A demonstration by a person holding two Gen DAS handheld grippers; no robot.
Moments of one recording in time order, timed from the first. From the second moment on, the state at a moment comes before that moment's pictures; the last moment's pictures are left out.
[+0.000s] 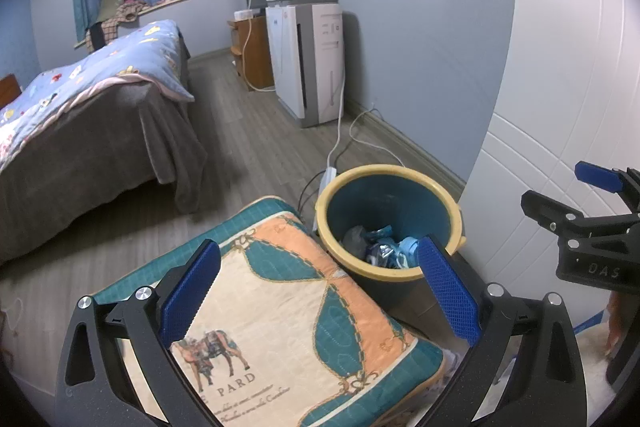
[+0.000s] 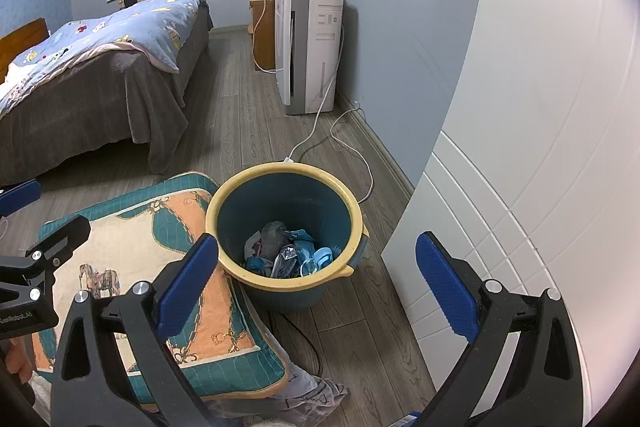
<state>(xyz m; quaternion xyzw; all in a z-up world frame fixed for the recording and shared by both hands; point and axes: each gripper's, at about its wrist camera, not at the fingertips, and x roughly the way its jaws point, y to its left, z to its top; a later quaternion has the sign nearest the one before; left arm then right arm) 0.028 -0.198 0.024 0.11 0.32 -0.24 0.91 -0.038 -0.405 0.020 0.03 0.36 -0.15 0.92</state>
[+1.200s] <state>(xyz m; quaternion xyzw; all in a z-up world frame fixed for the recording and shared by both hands) 0.028 -0.194 0.017 0.11 0.33 -0.24 0.91 -0.039 -0.406 0.020 0.04 0.36 -0.17 0.92</state>
